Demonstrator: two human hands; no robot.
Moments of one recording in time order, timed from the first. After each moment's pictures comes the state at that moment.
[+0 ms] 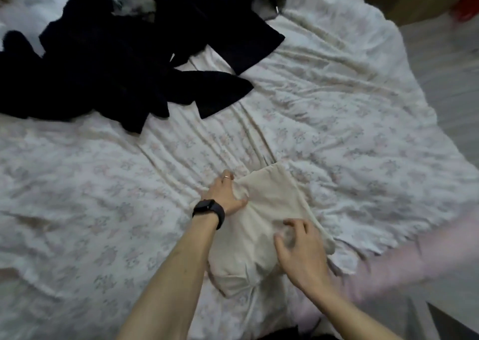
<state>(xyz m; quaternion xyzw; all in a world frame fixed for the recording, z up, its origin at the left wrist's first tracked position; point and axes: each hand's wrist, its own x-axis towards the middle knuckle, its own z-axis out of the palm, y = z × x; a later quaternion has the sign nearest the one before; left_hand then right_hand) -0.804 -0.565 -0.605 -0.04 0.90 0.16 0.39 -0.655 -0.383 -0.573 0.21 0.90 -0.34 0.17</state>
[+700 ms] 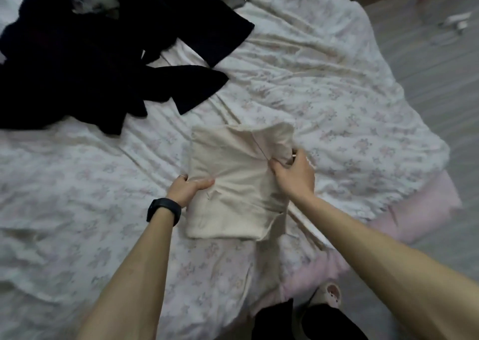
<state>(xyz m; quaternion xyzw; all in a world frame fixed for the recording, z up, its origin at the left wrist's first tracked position) -0.814 -0.611 -0.590 -0.30 0.73 0.46 0.41 -0.767 -0.338 -0.559 0.37 0.80 -0.45 0.14</state>
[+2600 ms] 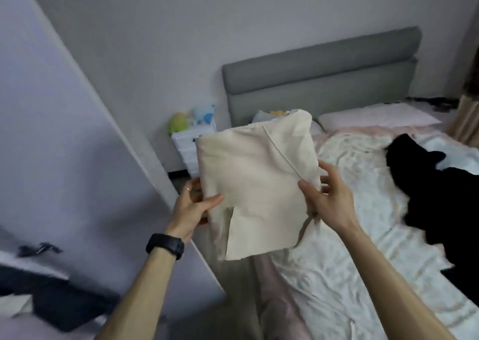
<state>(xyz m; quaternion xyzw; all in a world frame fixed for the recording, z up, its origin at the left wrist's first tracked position) -0.296 -0.452 -0.139 -0.57 0.45 0.50 -0.47 -0.609 -0.443 -0.156 -0.53 0.58 -0.53 0.32</state>
